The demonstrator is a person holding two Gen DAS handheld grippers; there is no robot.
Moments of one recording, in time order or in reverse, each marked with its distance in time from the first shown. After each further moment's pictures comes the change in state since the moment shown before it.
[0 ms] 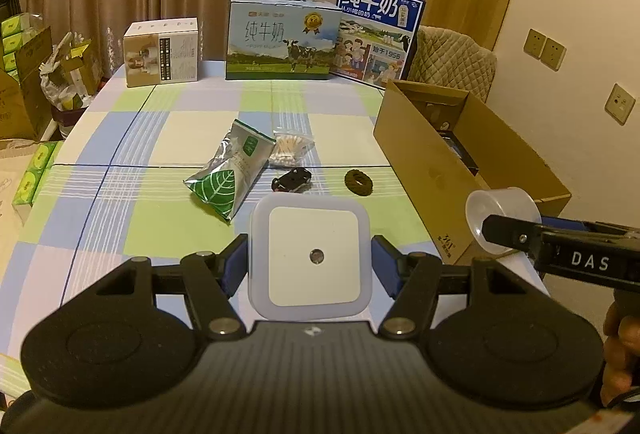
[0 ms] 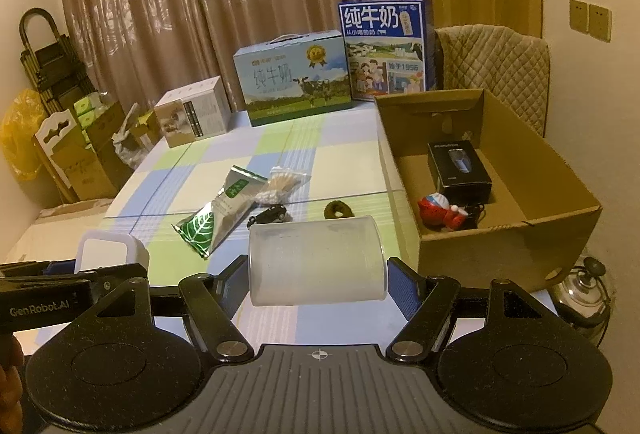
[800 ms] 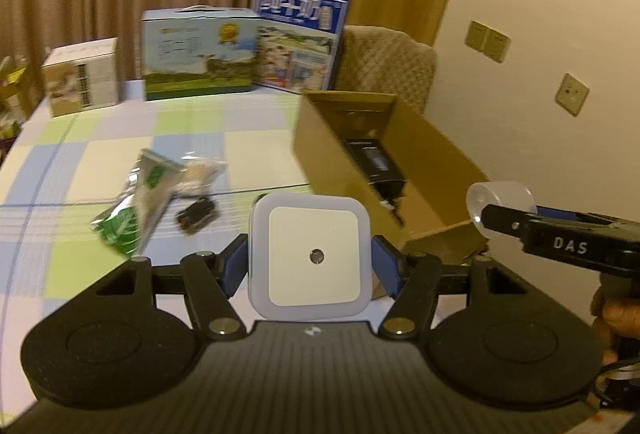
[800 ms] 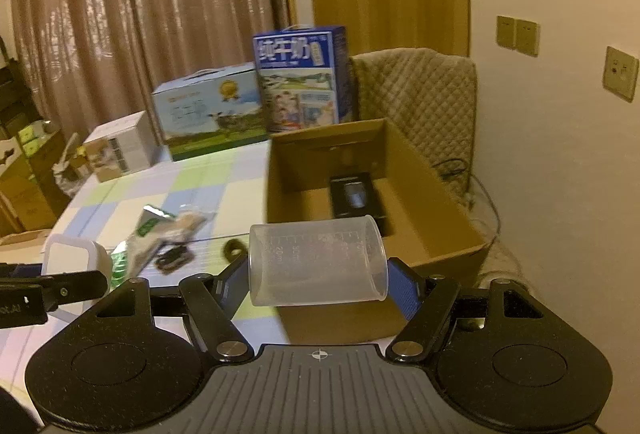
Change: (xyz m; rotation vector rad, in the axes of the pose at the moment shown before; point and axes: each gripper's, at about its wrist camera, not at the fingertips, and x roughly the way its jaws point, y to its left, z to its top) left arm 0.030 -0.086 0.037 0.077 0.002 -0.153; right arm -0.025 -0.096 0.034 0.030 -0.069 -0.181
